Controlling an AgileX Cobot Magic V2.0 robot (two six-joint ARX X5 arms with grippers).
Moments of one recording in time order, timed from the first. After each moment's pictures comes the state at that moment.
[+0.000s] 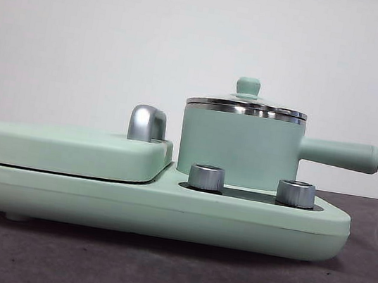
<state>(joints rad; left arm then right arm) 0.00 0.01 0.03 -0.18 0.03 -0.09 0.53 0.31 0.96 -0.98 -0.24 0.27</state>
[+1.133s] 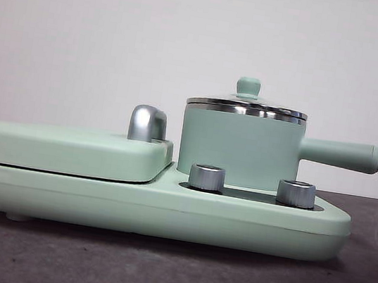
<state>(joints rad) 0.00 0.01 0.03 -0.18 0.03 -0.09 0.03 0.01 0.02 -0.18 0.02 0.03</state>
